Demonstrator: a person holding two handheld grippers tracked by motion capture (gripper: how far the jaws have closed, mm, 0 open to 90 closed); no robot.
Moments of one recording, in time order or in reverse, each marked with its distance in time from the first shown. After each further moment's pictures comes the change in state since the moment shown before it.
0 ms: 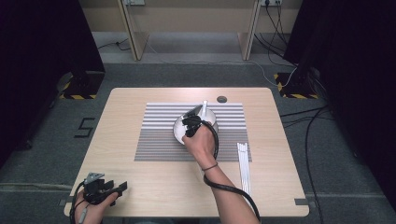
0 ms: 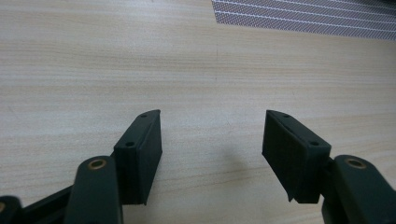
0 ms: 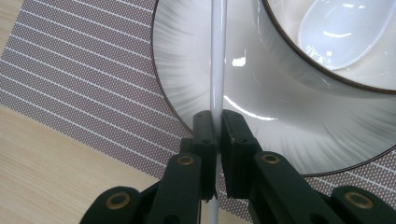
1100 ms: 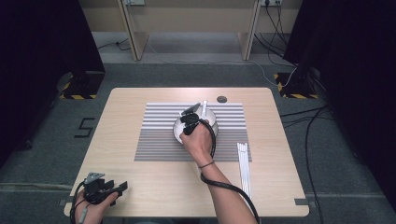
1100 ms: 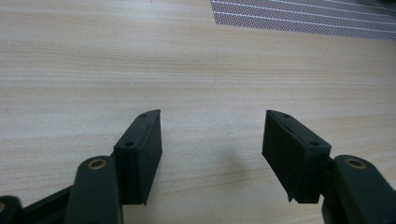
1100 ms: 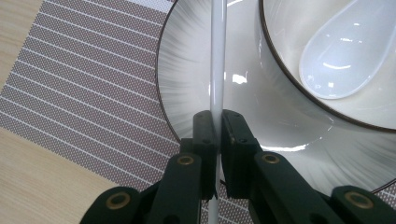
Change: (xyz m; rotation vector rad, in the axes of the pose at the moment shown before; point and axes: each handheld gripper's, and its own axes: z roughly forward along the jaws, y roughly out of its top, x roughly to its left) left arm 0.000 0.000 0.001 0.000 -0.004 0.001; right arm 0.004 0.008 0.004 -0.060 -0.004 -0.001
